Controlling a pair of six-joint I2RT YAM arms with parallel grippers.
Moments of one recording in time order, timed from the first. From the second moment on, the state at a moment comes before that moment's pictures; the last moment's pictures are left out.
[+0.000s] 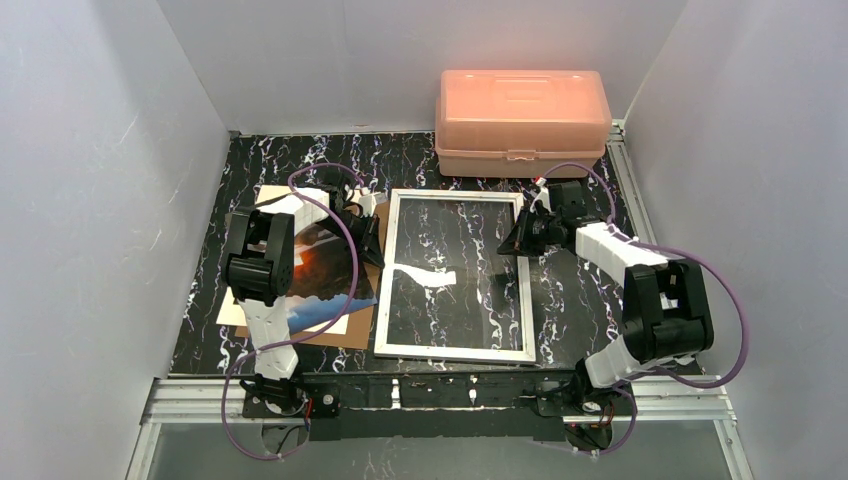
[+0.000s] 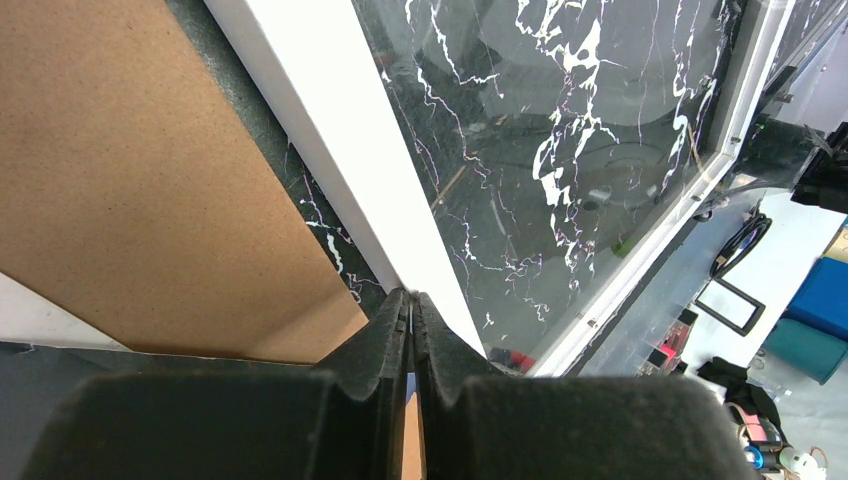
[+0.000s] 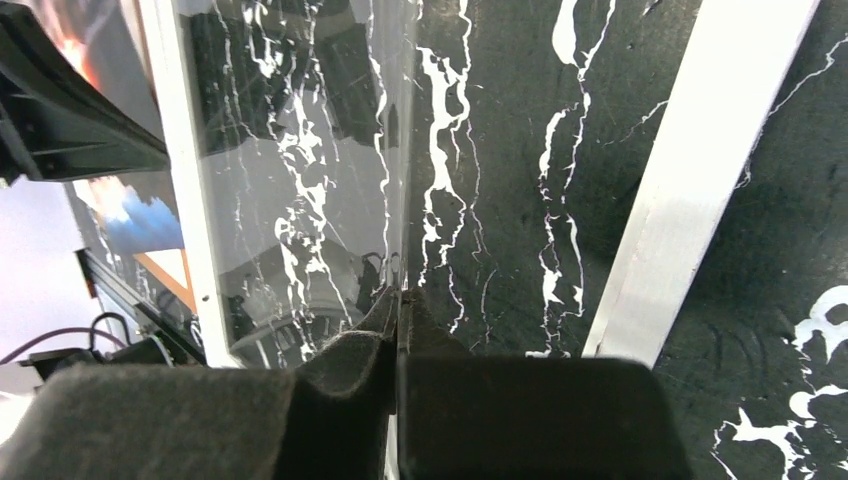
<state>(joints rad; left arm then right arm) -0.22 1.98 1.30 -0.78 0.74 0.10 0.20 1.52 0.87 -0.26 -0.55 0.46</state>
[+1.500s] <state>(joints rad) -0.22 1.98 1.30 -0.77 0.75 0.10 0.34 1.66 1.12 -0.62 -0.23 0.29</state>
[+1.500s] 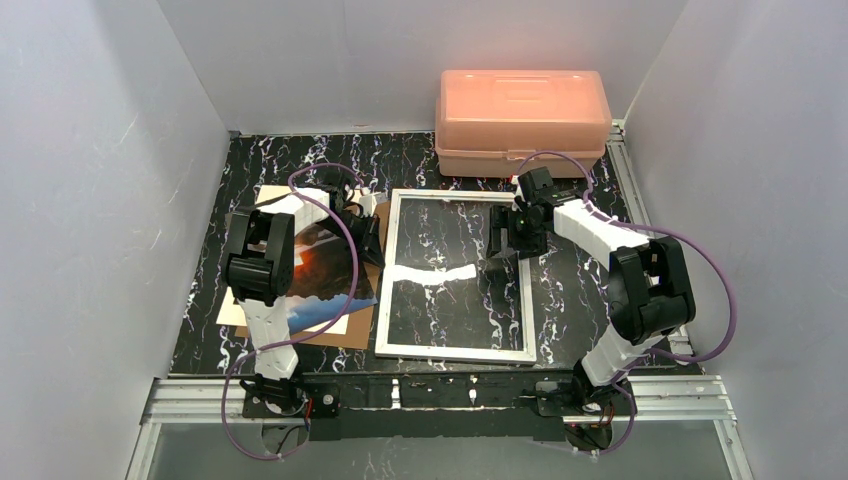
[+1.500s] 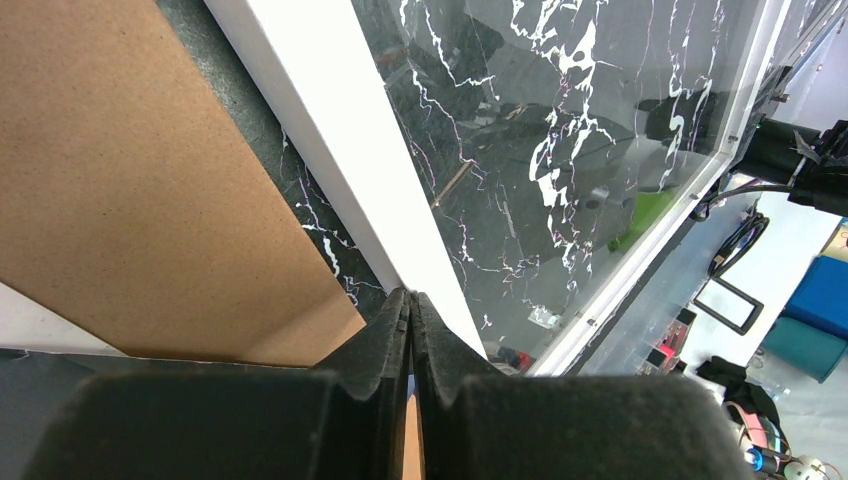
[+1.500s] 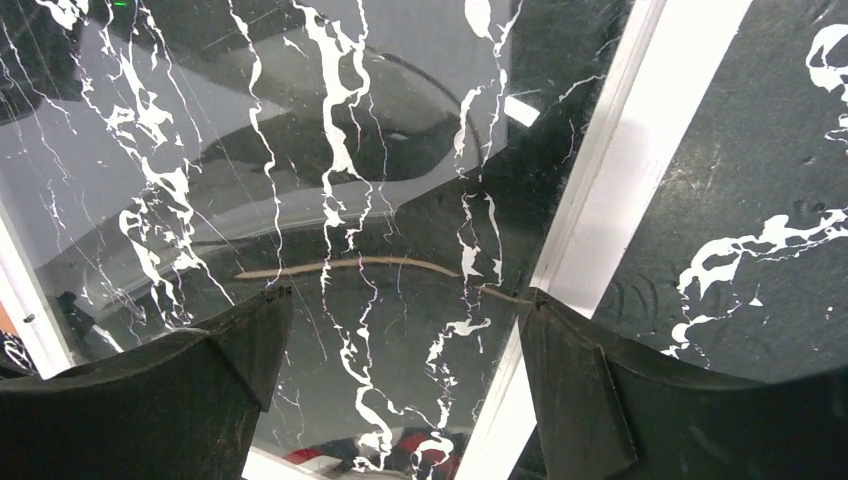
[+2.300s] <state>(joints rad) -0.22 1.98 1.30 -0.77 0.76 0.10 0.34 1.68 1.15 -0.65 -0.17 0.27</state>
